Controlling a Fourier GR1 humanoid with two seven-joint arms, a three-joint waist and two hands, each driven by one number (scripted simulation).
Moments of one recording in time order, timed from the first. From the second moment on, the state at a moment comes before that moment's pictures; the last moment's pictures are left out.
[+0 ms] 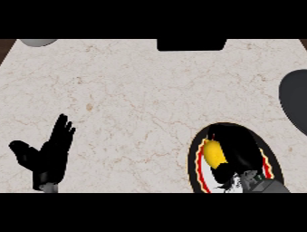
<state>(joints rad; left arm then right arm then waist) 0.08 0.08 -0.01 -1.48 0.21 0.21 0.10 -0.10 -0.23 0.39 -1.65 1.03 0.25 0.46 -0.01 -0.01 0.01</state>
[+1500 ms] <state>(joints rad) 0.07 0.07 -0.02 -1.49 0.19 0.21 0.12 -0.19 -0.41 -0.24 -1.78 0.84 0.01 0.30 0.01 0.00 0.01</state>
